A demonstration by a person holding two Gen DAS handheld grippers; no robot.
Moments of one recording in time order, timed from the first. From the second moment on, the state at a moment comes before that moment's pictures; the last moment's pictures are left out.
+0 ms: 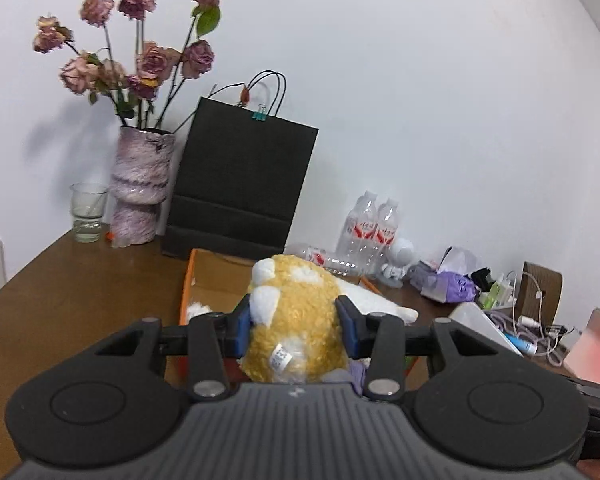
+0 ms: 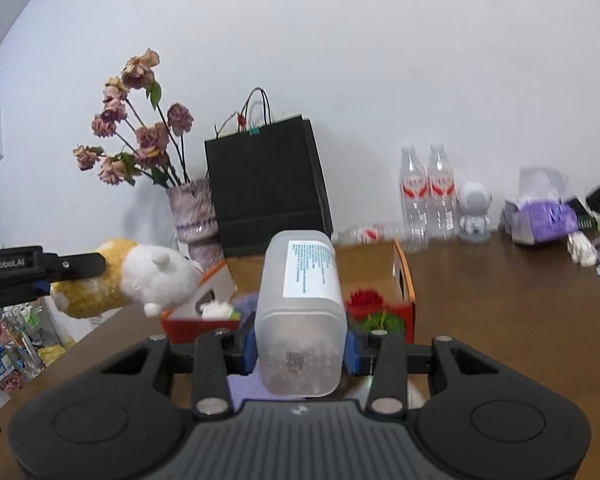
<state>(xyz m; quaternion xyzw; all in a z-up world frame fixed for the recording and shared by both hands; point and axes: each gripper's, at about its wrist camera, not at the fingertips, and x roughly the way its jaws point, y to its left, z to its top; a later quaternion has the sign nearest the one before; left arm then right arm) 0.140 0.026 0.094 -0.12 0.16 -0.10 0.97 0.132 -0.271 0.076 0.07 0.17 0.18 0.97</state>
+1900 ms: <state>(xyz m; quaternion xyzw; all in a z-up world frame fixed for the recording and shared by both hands) 0.226 -0.009 0.034 -0.08 0.28 -0.11 0.95 0.214 -0.285 0.036 -0.01 0.24 0.16 0.96</state>
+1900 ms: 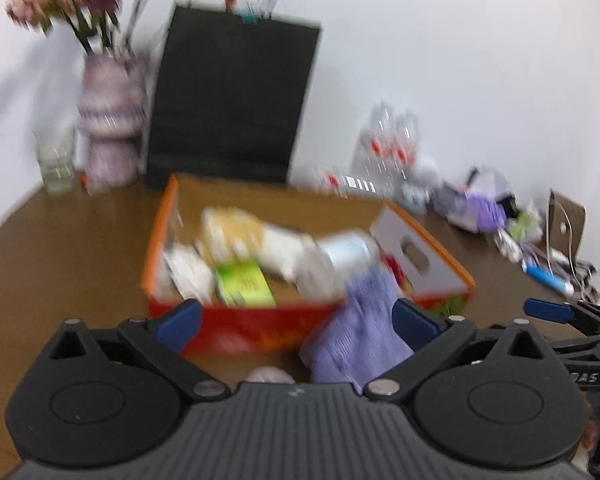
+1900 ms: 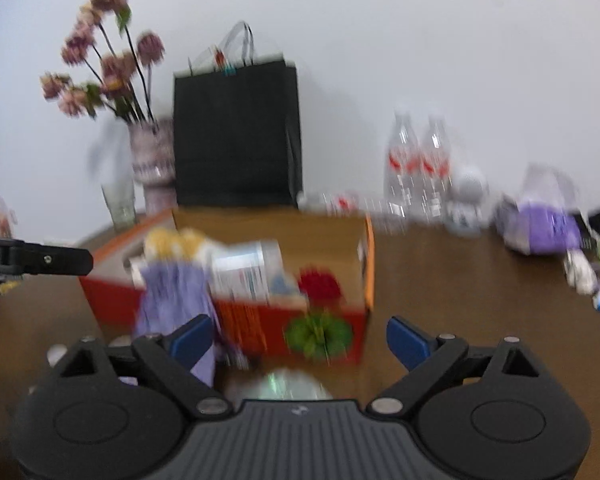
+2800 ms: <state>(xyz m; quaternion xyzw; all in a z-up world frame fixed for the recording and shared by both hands) 0.252 -0.091 -0.021 -0.05 0.31 -0.06 0.95 0.224 -0.282 -0.010 0.01 0.30 0.17 0.94</state>
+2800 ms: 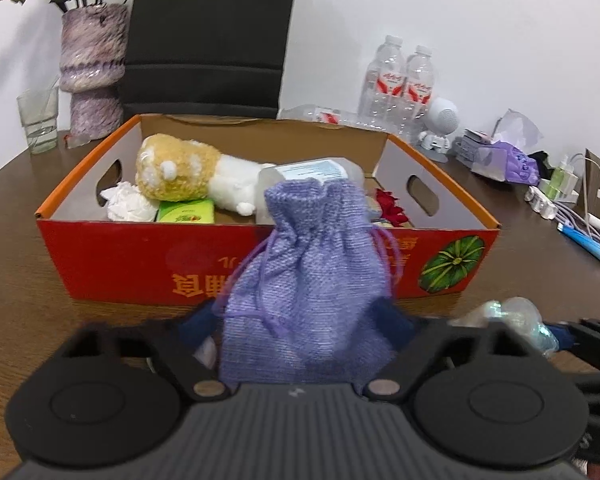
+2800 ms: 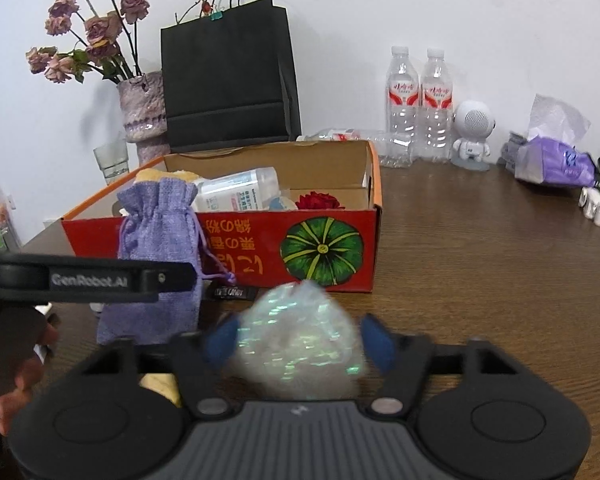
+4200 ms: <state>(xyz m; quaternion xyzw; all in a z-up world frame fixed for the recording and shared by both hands) 0.243 -0.017 0.101 -0.12 0.14 -0.14 0.97 0.271 -0.262 0.081 0.06 0.19 0.19 0.96</state>
